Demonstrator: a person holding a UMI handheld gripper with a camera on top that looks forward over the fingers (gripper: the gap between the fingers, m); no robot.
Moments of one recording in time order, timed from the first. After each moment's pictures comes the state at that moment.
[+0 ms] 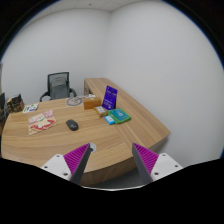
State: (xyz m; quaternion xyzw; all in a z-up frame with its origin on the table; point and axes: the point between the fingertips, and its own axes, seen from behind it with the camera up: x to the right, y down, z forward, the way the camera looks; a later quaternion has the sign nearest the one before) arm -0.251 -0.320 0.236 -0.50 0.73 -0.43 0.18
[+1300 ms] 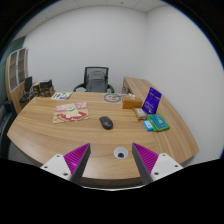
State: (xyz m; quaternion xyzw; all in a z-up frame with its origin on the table) arm -0.170 -0.236 0.183 -0.64 0.63 -0.34 0.27
